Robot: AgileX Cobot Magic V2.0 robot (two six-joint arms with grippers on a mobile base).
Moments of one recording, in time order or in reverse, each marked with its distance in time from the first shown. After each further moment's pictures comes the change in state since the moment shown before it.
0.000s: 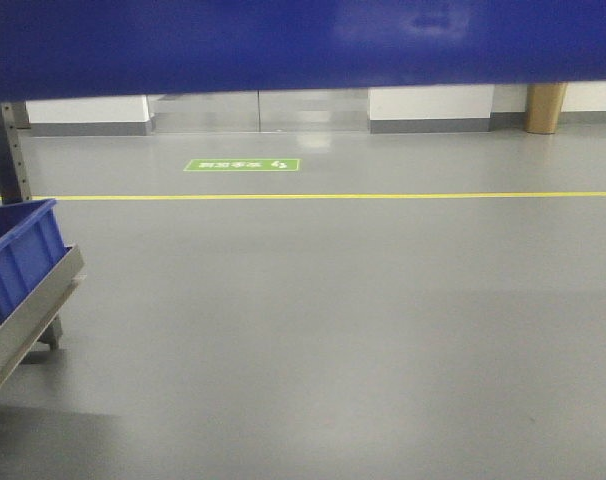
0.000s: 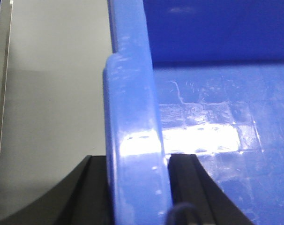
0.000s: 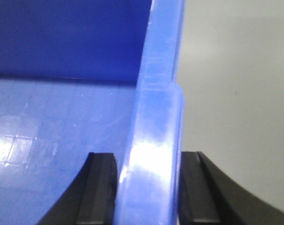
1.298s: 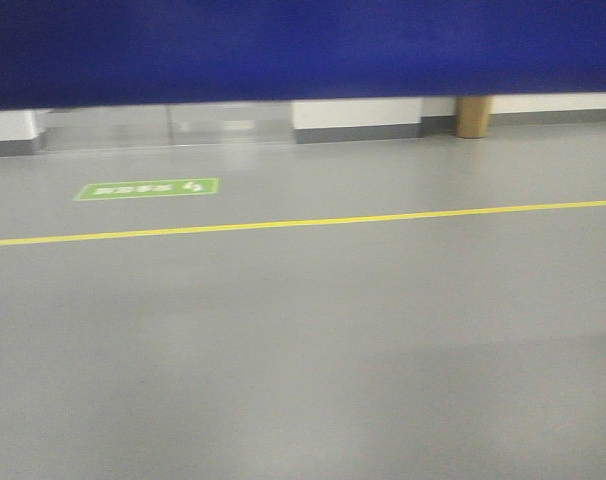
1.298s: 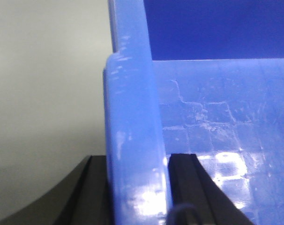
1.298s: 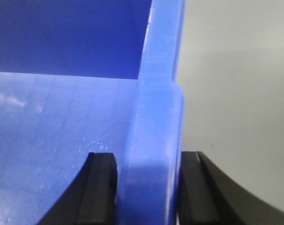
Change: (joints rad) left arm 0.000 0.000 0.000 0.003 0.000 0.000; right arm 0.000 0.000 0.003 0.000 0.000 0.000
